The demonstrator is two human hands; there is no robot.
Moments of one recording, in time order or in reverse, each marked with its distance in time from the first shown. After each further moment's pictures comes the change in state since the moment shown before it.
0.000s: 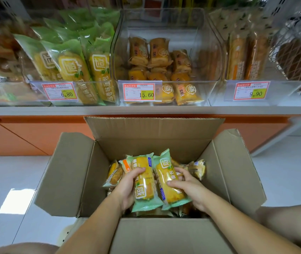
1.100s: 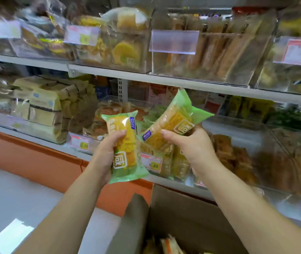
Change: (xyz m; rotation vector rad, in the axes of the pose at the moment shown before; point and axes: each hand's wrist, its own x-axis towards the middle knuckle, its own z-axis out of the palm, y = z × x) left_hand -0.202 0.251 -0.058 -0.098 0.062 0.929; right_hand -0.082 -0.294 0.232 -0.236 0.040 -0.988
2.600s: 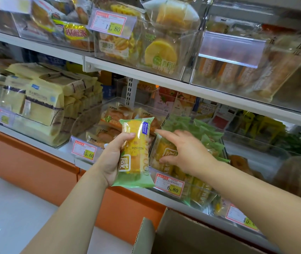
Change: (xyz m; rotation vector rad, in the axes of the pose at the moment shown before) left_hand 0.081 0.001 -0.060 -0.199 -0.203 -0.133; right_hand 0.080 0.018 0.062 -1.268 -0.386 -0.379
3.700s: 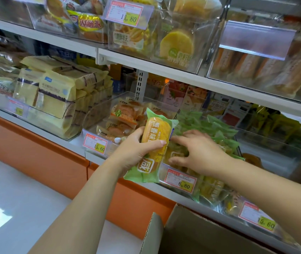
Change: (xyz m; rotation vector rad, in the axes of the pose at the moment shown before) left_hand -0.001 0.002 0.004 0.631 0.036 0.173; right_hand -0.002 -0.001 0.007 -0.163 -0.051 -0.010
